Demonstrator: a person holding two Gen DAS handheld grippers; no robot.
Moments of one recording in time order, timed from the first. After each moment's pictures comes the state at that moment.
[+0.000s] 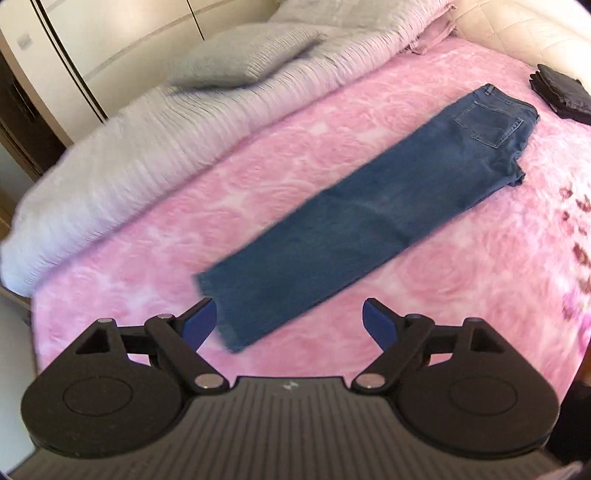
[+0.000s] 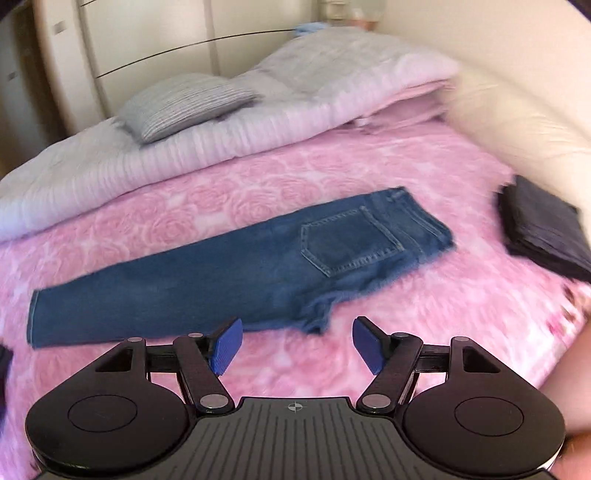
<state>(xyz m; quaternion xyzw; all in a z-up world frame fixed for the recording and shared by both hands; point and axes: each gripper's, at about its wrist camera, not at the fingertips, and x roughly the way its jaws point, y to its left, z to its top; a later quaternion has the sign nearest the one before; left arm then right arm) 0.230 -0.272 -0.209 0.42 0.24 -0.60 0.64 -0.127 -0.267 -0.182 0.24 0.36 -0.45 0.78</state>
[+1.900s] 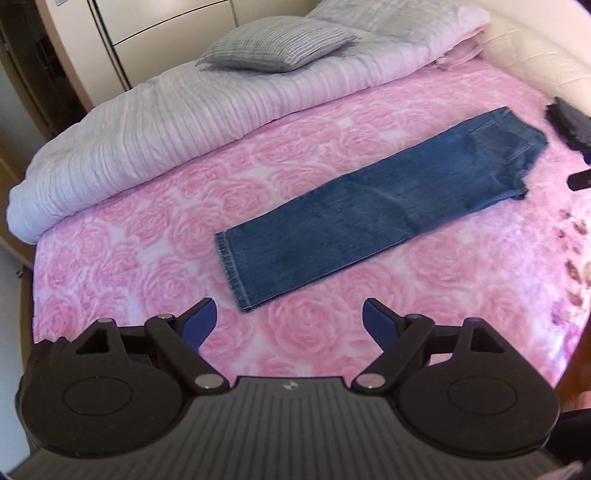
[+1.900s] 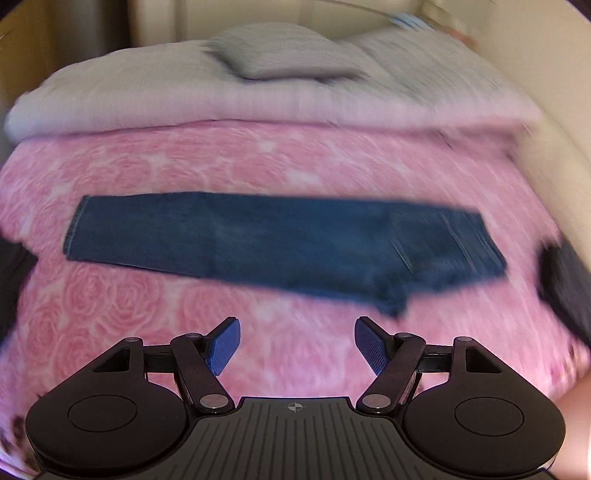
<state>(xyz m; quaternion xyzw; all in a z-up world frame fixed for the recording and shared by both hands) 0.260 -0.237 -0.222 0.38 0.30 -0.57 0.67 0.001 -0.195 -0.210 0.12 0.47 -0.34 0.81</state>
